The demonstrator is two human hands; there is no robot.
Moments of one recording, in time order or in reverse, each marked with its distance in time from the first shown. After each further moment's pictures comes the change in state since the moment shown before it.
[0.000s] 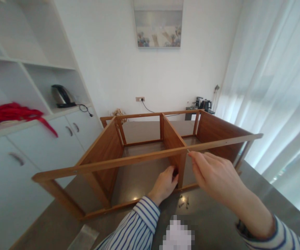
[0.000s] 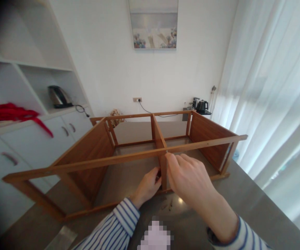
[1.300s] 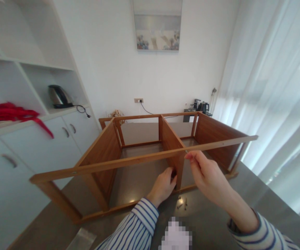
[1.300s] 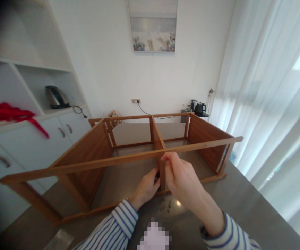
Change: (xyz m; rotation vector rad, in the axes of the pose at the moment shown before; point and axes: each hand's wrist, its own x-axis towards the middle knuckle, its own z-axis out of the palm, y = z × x) left_hand -0.001 0.000 0.000 -0.005 0.008 0.025; right_hand 0.003 -0.008 0.012 0.618 0.068 0.259
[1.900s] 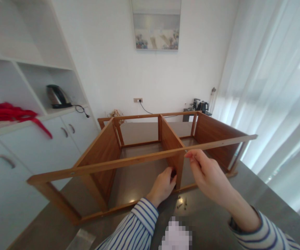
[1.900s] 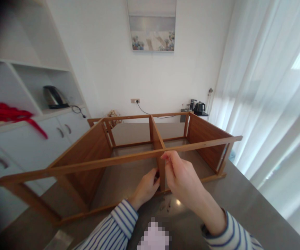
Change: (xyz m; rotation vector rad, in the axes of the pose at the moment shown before) left_hand 0.000 -0.001 0.000 -0.006 0.011 -0.002; right_hand -0.001 0.000 0.001 0.018 -0.015 0.026
